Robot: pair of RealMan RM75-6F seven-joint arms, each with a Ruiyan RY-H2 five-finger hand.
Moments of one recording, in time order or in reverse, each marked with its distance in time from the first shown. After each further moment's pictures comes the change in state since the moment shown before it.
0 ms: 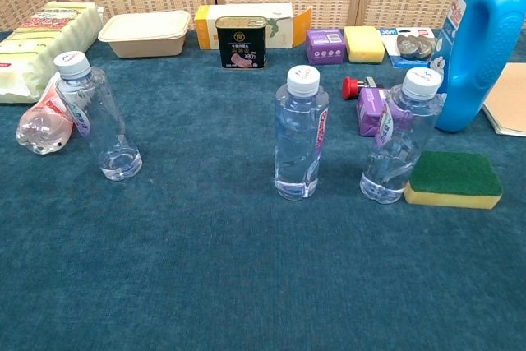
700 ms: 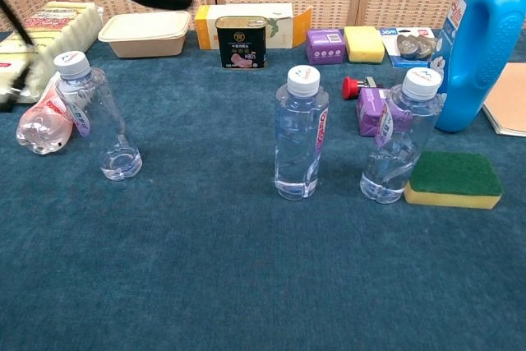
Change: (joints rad) left arm -0.231 -0.132 -0.146 -0.332 -0.120 -0.205 0.568; right arm -0.004 0.005 0.007 0.019 0.014 0.013 0.040
